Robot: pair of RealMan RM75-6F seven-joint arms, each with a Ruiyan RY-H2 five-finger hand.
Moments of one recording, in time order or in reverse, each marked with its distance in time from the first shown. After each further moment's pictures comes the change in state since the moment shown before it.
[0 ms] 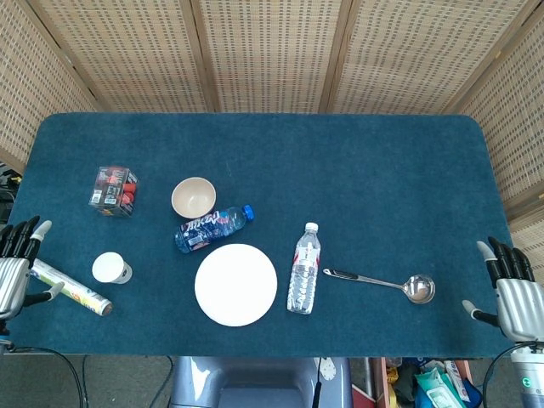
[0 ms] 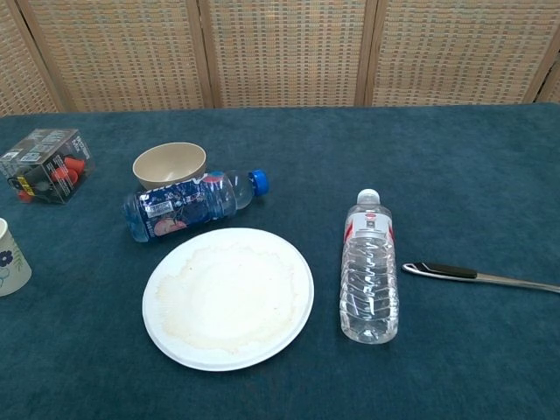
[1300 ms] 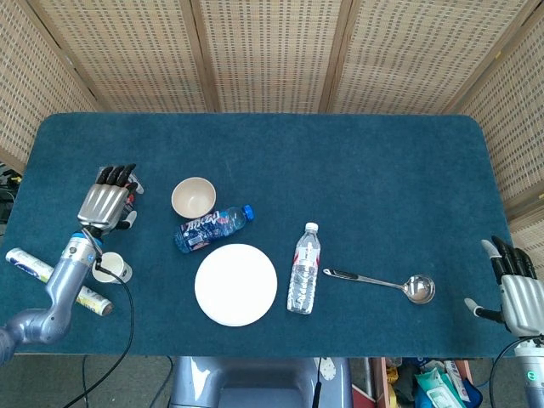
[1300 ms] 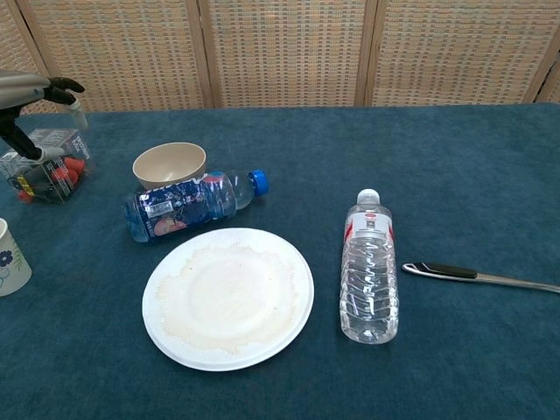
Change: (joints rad) left arm -0.523 -0.247 -0.157 0.252 -0.441 -0.550 0.319; right arm 0.016 0.006 0.011 0.042 0.047 -0.066 0.110
